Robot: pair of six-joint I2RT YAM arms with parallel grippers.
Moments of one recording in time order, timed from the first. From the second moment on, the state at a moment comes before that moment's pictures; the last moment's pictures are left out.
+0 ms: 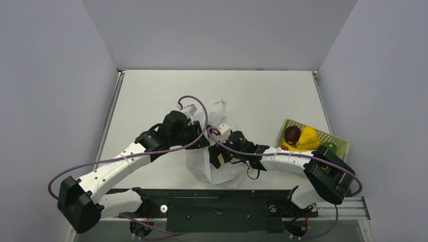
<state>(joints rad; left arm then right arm) -0.72 1.12 0.90 -0.44 0.18 -0.77 0.89 1.47 0.65 0.18 -0.12 0.18</state>
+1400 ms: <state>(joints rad) -0.71 0.88 0.72 -0.67 -0.07 -0.81 0.96 1.69 0.85 0.17 -0.06 0.18</state>
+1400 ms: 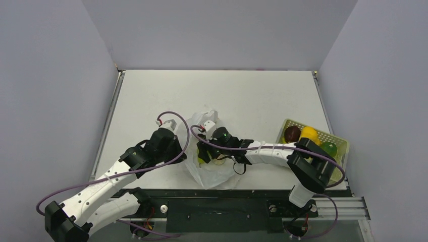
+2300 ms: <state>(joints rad) -0.68 0.95 0.70 -0.66 -0.07 -0.77 0.57 0.74 0.59 -0.07 0.68 0.25</state>
